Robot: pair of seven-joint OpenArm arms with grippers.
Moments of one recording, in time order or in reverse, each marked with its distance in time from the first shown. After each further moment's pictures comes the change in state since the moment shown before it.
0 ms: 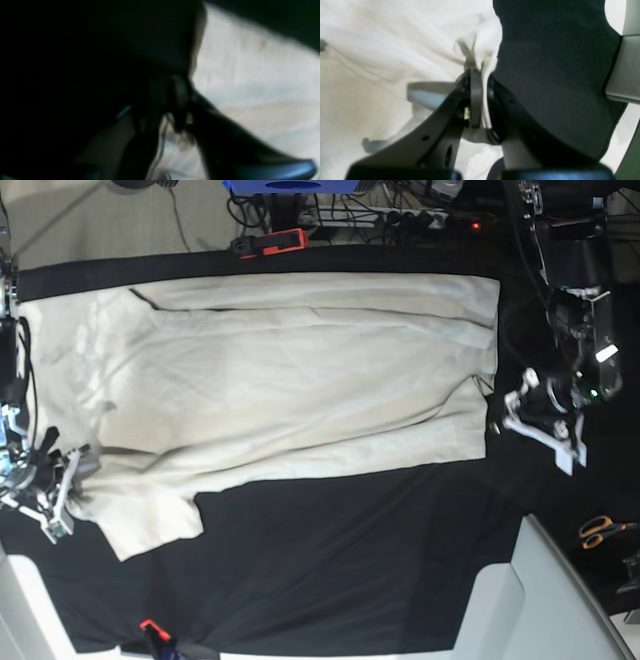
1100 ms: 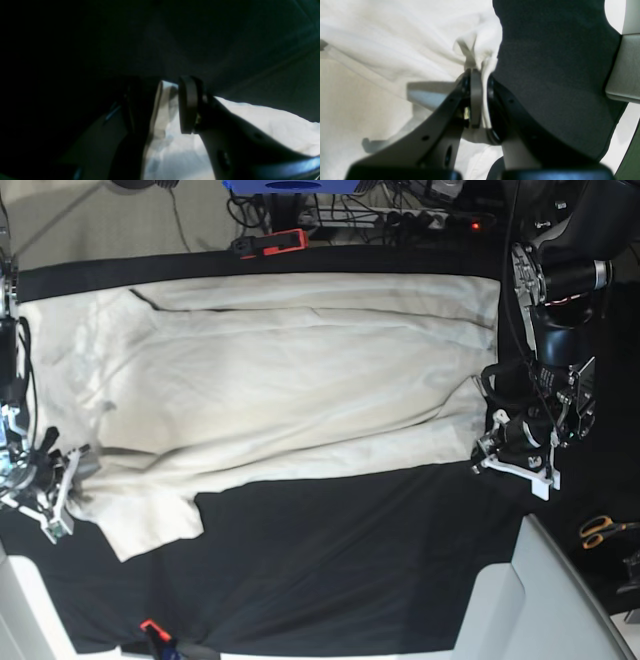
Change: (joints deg) left arm -17.7 2.5 0.2 -32.2 -0.1 -7.5 -10.6; right arm 0.0 0.0 0.0 0.0 0.0 0.0 0.1
